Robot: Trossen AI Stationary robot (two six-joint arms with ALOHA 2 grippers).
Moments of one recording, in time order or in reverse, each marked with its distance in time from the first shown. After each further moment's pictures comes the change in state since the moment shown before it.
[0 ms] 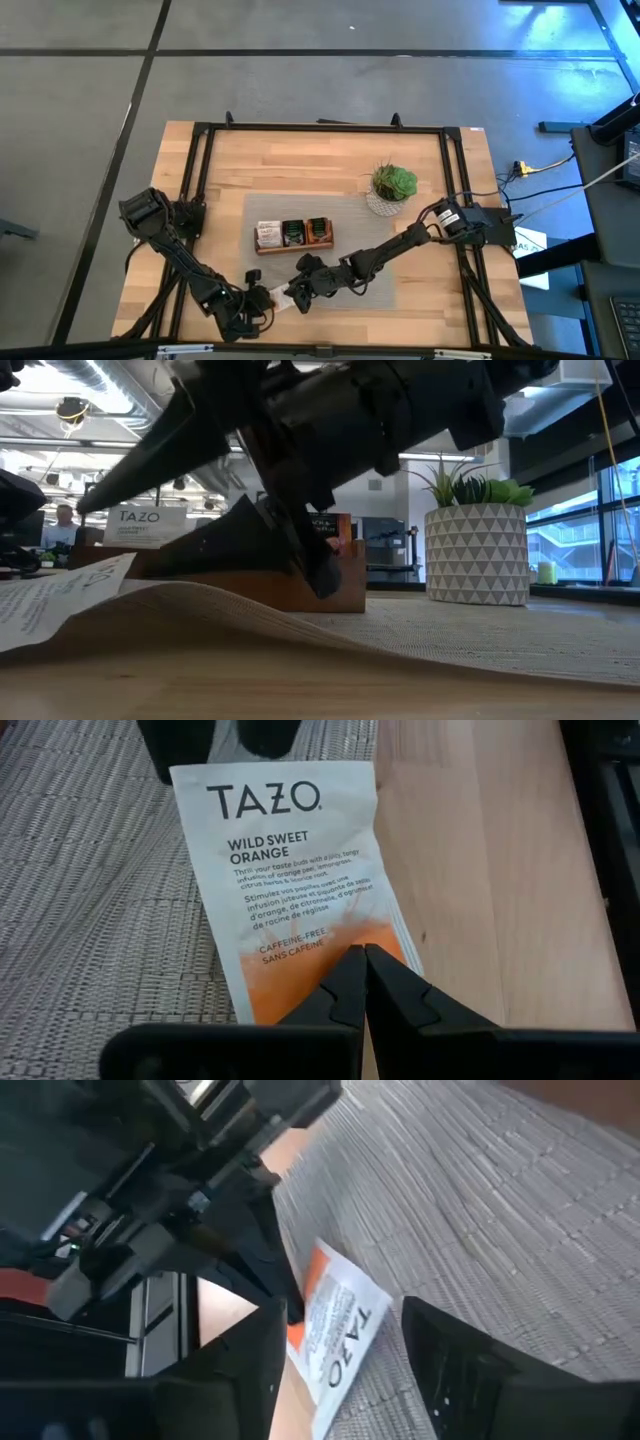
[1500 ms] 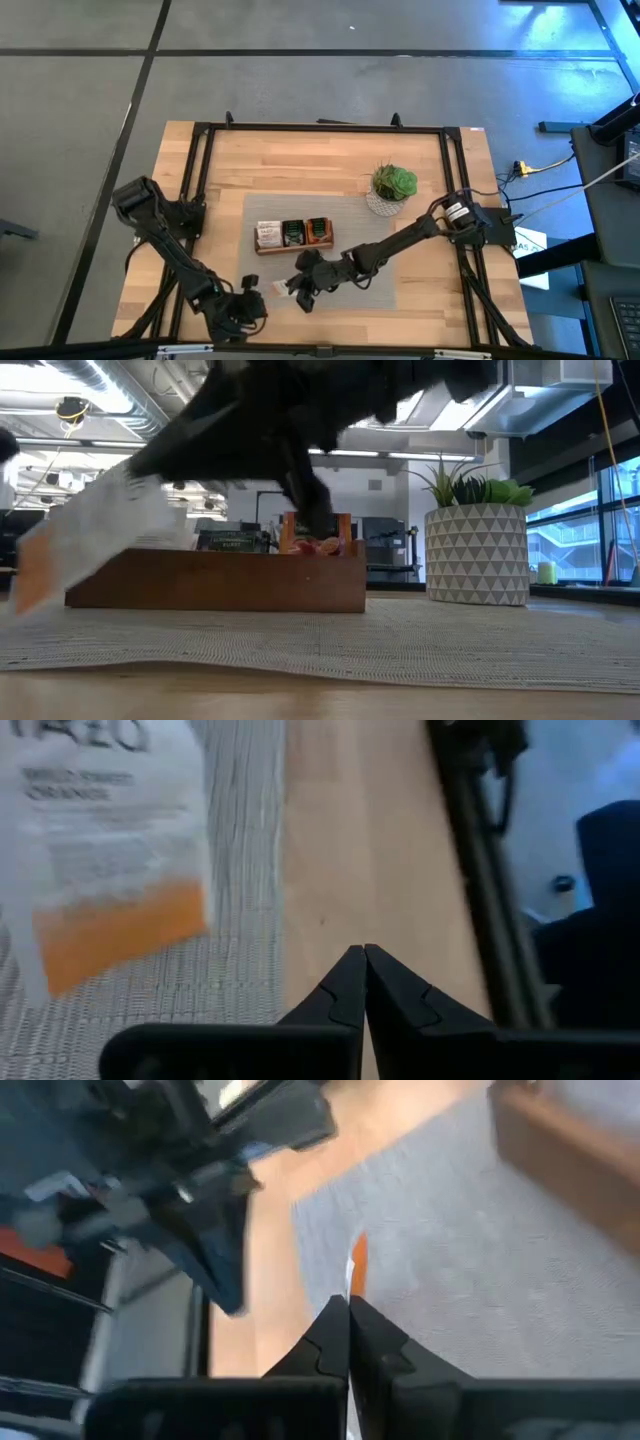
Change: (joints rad) left arm -0.038 -0.120 -0.005 0.030 0.089 0.087; right arm -0.018 -0.081 0.000 -0.054 -0.026 -0.171
